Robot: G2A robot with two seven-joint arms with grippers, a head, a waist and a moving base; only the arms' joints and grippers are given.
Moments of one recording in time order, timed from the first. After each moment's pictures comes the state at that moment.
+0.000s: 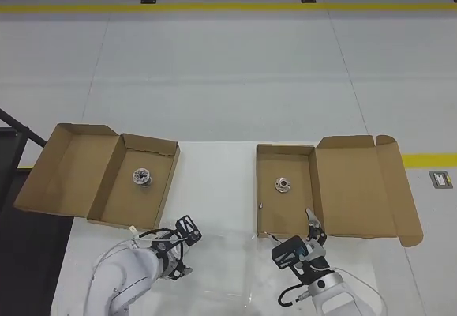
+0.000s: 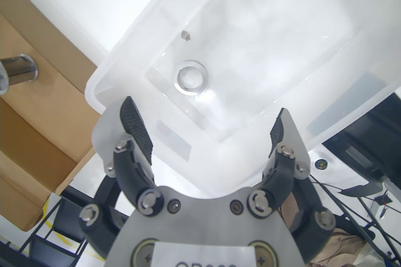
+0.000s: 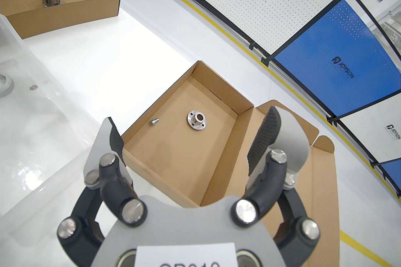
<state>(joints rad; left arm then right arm) 1.21 -1.15 -1.27 -1.92 1.26 -0.55 -1.25 -1.55 -1.36 1.31 -1.98 -2.00 -0.09 0.06</state>
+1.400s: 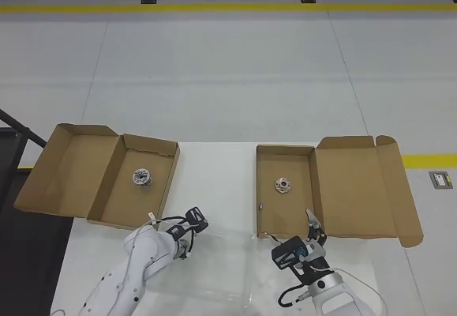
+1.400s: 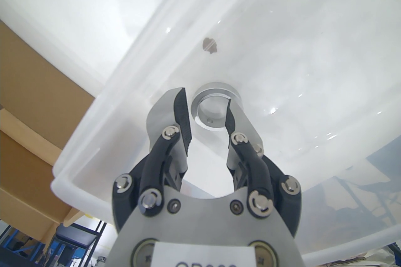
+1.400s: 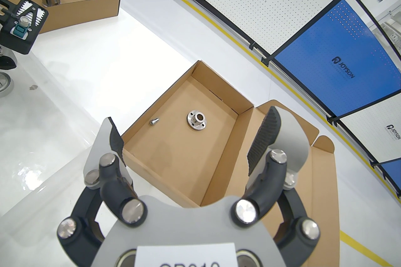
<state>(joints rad) 0.98 -1.17 -1.06 -1.56 1.38 -0.45 -1.14 -1.55 -1.36 1.31 -1.98 -2.00 -0.09 0.06</state>
